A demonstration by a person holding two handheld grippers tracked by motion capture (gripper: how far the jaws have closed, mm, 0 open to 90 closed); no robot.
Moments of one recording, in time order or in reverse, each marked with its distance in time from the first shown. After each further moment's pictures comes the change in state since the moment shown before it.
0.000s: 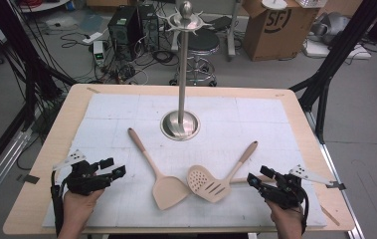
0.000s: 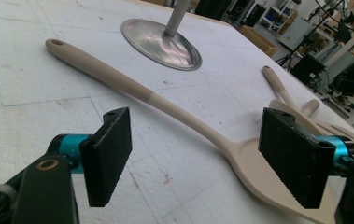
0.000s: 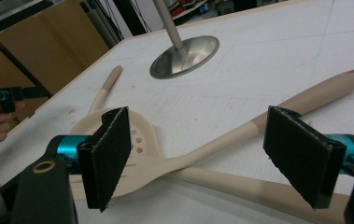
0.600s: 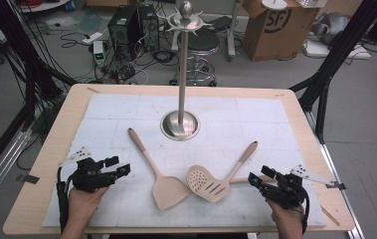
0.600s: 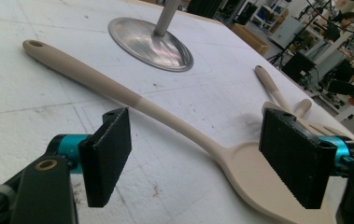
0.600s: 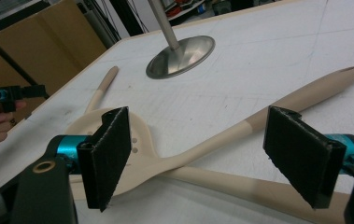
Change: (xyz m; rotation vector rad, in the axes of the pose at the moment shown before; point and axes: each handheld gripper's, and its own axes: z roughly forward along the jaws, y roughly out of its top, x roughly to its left) left arm -0.002 0.003 0.011 0.008 -0.031 -0.001; right arm -0.004 -0.001 -0.001 -0.002 -0.010 0.006
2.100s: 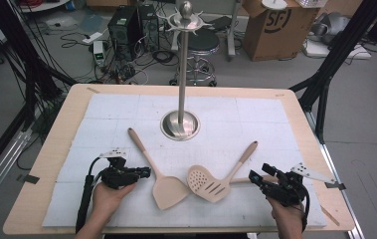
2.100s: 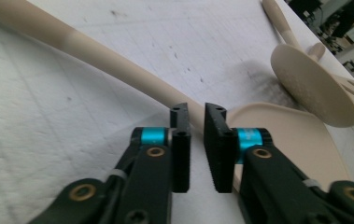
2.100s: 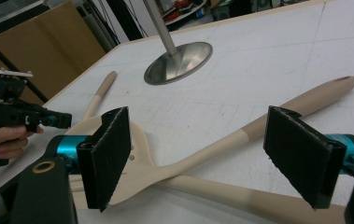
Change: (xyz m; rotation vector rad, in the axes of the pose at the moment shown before) left arm -0.015 -0.011 0.063 0.260 -0.027 -0.019; right arm -0.002 0.004 0.001 -0.014 -0.003 0.003
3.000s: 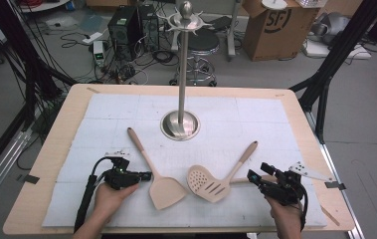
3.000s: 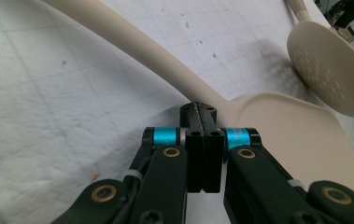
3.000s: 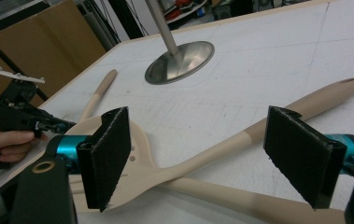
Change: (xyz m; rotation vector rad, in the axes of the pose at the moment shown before) left arm 0.005 -0.006 0.016 0.105 -0.020 -0.065; right arm 0.001 0.001 0.004 0.007 -0.002 -0.010
